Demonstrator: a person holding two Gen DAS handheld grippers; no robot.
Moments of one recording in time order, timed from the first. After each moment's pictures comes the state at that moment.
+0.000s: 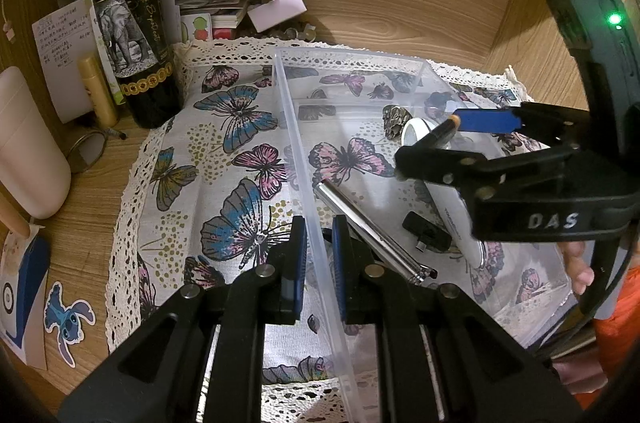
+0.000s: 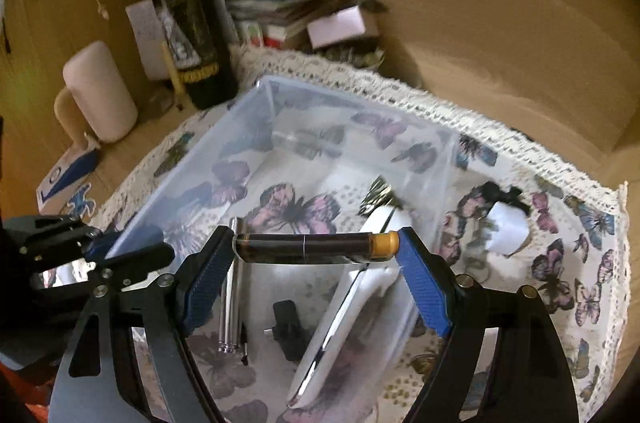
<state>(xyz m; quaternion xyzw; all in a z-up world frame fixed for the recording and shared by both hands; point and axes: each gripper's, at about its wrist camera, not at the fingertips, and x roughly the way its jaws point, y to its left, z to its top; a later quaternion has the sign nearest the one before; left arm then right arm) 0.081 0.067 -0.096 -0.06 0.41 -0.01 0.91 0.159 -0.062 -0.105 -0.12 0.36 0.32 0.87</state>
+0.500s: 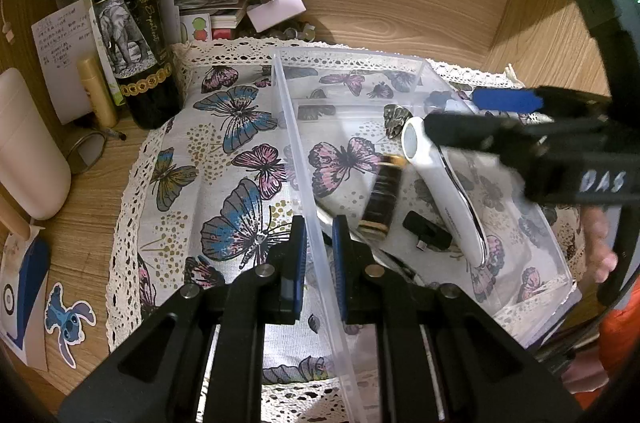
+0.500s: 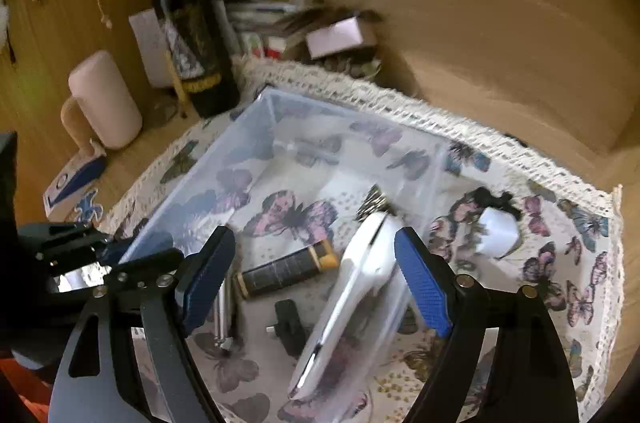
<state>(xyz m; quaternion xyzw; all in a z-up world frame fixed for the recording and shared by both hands) 0.081 0.066 -0.096 -0.06 0.41 -0.01 0.91 0.153 -0.074 -0.087 -0.11 0.35 0.32 0.87</state>
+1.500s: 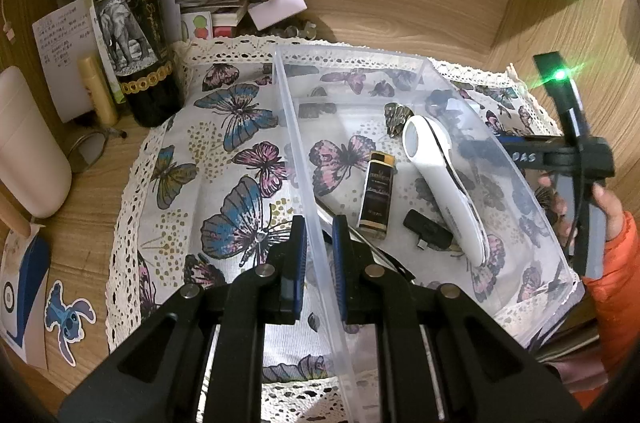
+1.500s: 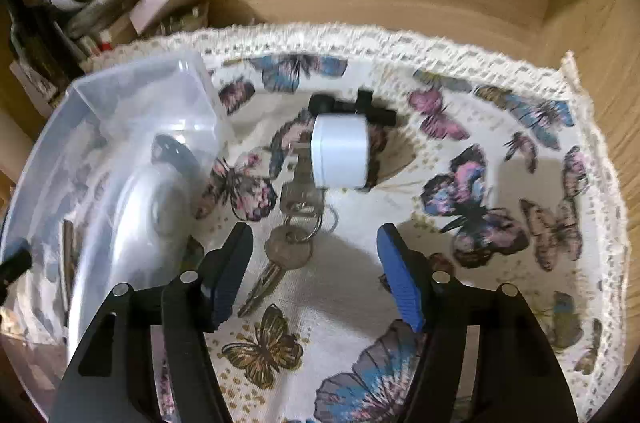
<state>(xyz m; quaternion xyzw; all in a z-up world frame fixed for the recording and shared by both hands) 0.081 0.066 -0.097 -0.06 0.41 -0.01 0.91 0.229 -0.166 -0.158 -0.04 0.44 0.20 0.88</state>
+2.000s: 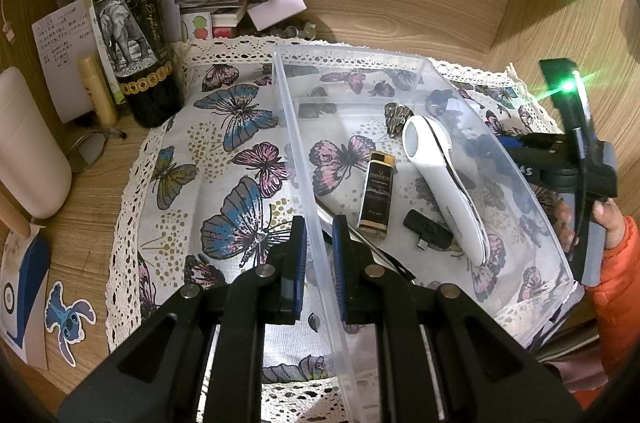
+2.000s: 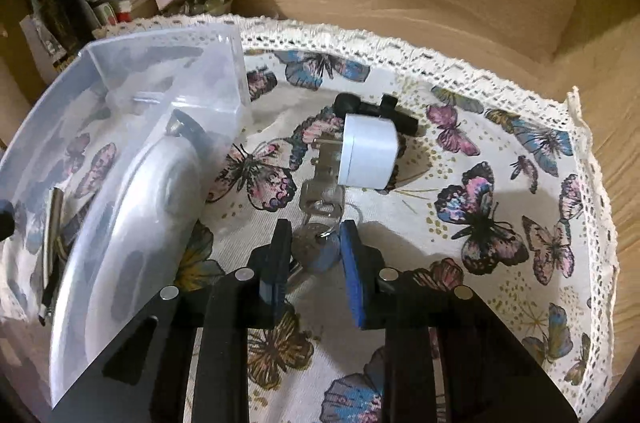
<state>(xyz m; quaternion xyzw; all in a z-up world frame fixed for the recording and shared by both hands) 0.080 0.066 -0.097 -0.06 0.41 -0.01 0.91 0.207 -0.155 -0.154 -0.09 0.40 0.20 0.89</state>
